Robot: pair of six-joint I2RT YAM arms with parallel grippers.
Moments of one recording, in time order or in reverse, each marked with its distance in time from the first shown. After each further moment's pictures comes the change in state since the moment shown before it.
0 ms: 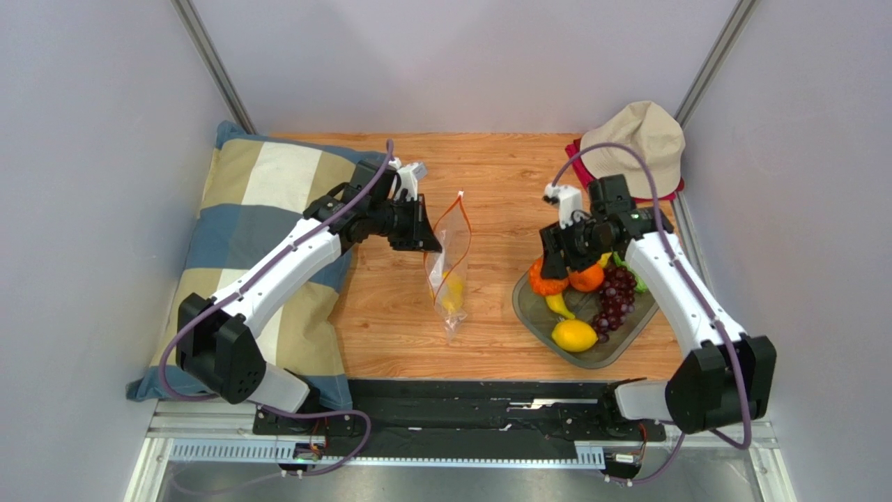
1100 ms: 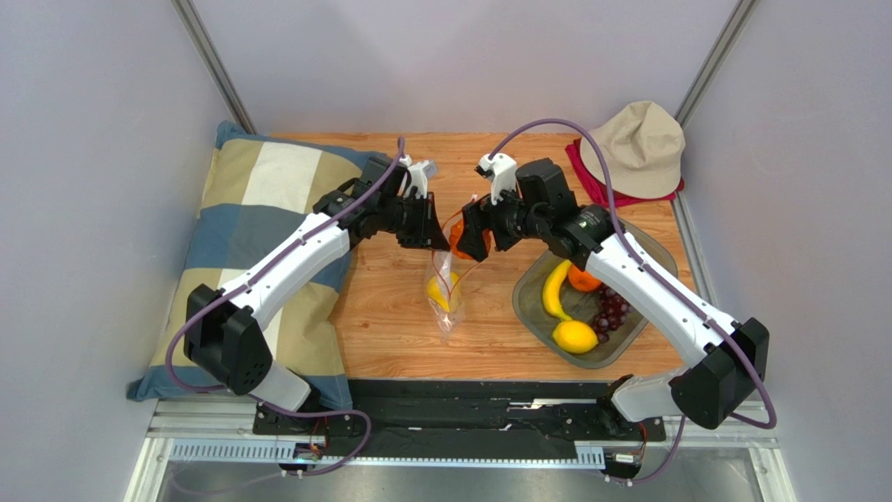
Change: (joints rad) left arm -0.037 0.054 0.057 -0.012 -0.002 0.001; right arm 0.423 0.035 0.189 0.382 0.116 0.370
